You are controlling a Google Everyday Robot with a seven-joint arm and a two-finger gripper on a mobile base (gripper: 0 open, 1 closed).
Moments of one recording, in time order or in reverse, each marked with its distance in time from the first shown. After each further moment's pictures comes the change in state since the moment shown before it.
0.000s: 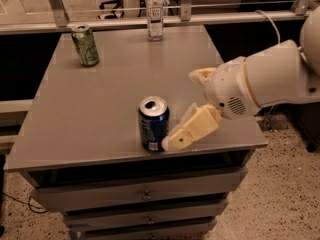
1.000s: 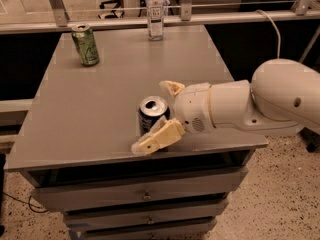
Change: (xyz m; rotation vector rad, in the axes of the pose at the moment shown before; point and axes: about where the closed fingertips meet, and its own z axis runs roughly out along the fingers) arm -0.013 0.002 0.079 -0.044 -0.267 -0.026
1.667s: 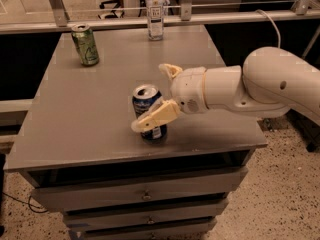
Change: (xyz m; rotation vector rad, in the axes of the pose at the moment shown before) arm -0.013 -0.051 0.013 0.048 -0.047 -0.061
